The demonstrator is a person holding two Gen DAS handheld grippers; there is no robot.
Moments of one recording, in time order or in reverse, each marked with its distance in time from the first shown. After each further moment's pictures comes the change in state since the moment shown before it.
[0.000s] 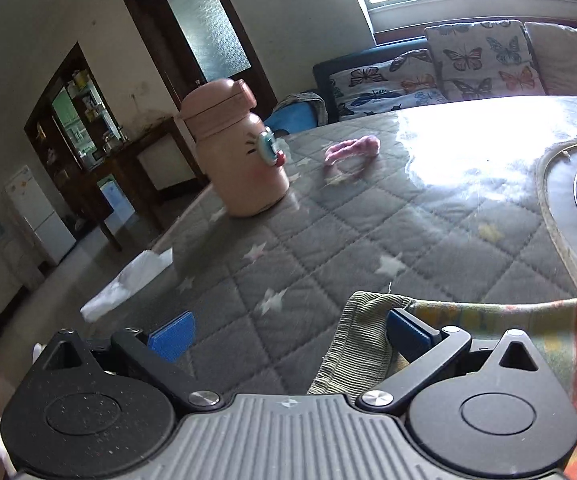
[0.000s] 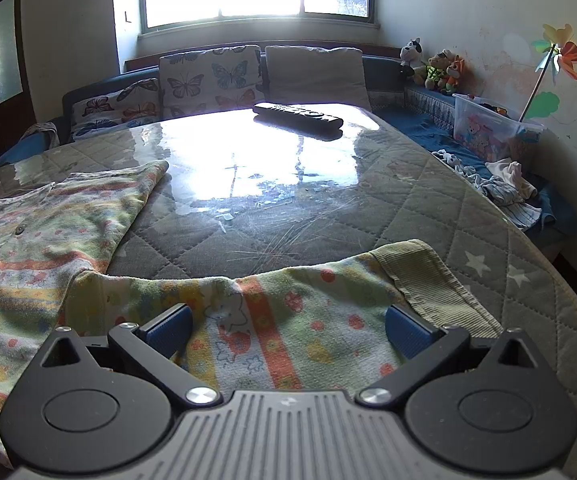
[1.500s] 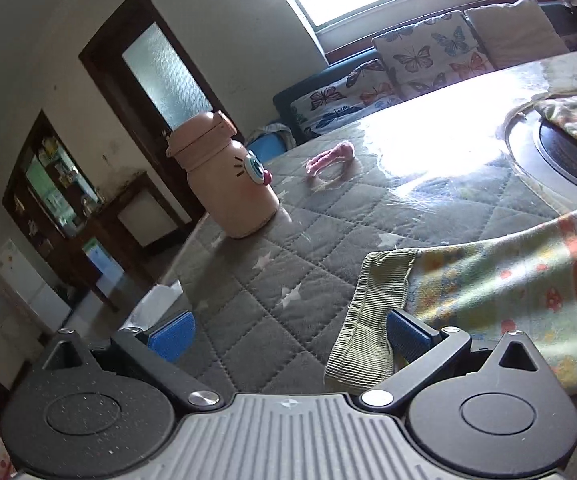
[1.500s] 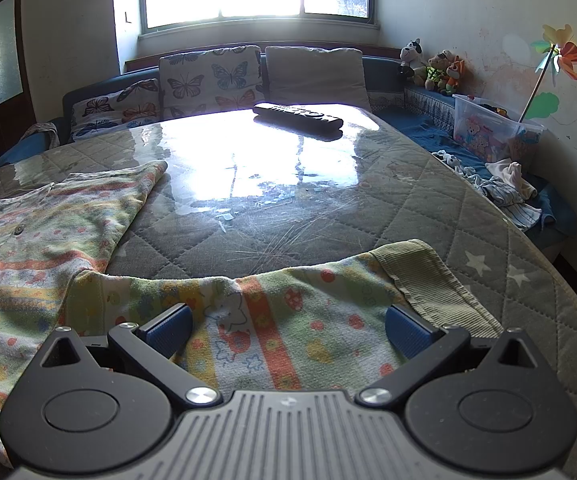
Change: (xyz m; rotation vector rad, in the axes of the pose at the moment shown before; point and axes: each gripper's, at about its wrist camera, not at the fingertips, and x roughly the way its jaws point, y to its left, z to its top) left arm -0.014 0.013 -0.025 0.171 -0.100 -0.045; right arm 0.001 0.000 0.000 -0.001 -0.002 0.000
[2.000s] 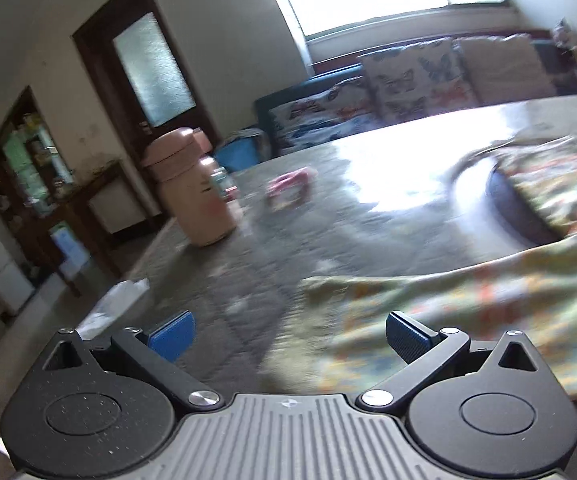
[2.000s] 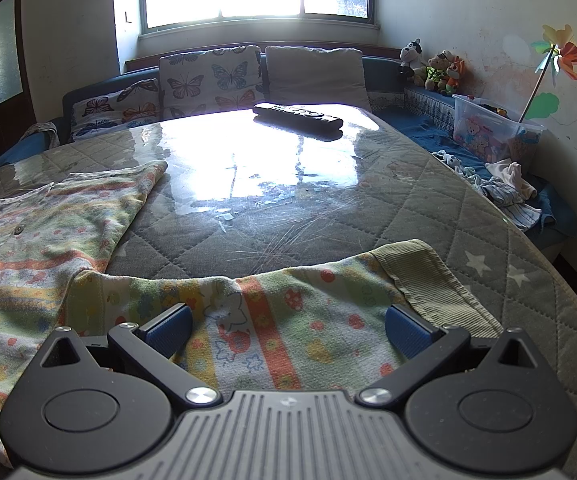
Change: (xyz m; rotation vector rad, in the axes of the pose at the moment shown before) left arm -0.052 -0.021 0.016 -0.070 -0.040 -0.171; right arm 0.000 0.000 0.000 -0.001 0.000 -0.001
